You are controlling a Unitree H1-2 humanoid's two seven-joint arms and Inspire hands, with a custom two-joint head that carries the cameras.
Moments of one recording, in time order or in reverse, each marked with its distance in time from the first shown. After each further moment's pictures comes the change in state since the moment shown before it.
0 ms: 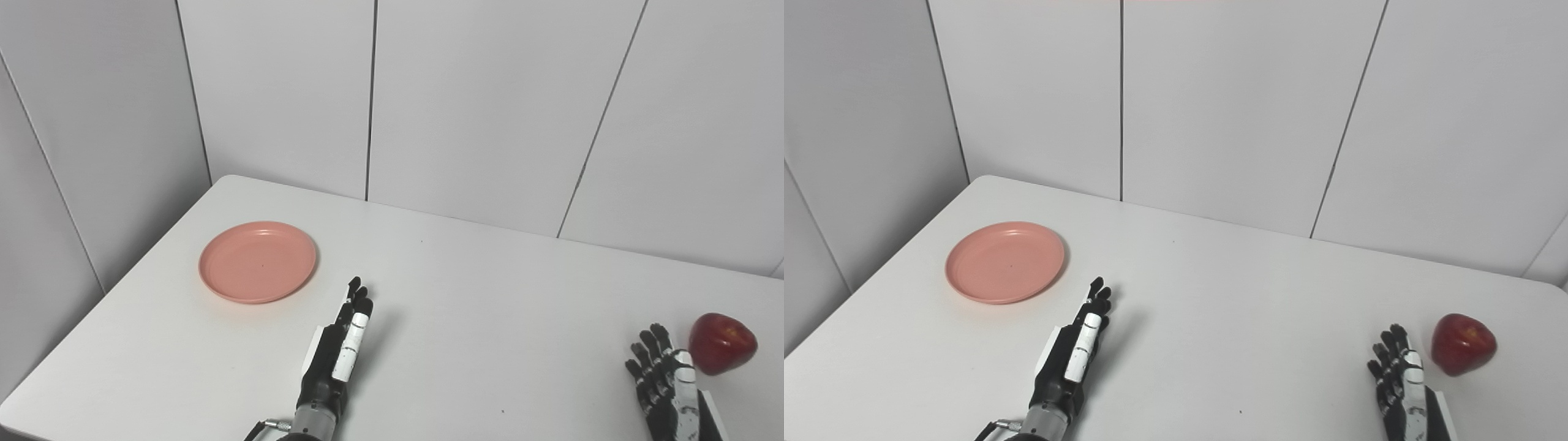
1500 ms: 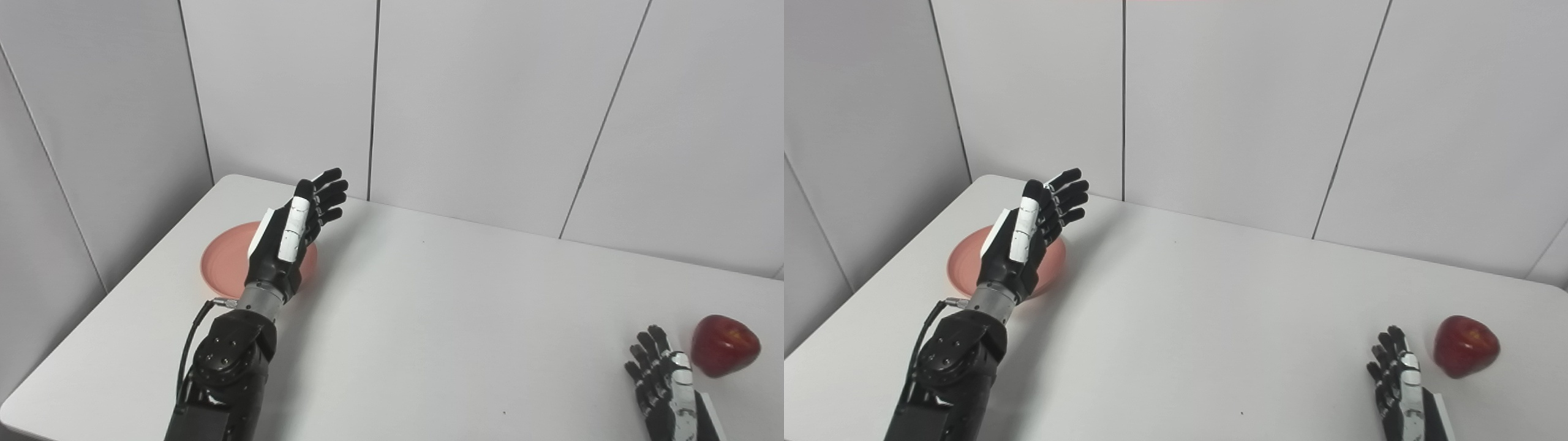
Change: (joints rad) left arm -0.342 0.240 0.236 -0.087 -0.217 0.180 -0.082; right arm 0.011 0.021 0.008 -0.016 -0.017 -0.002 -0.002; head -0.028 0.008
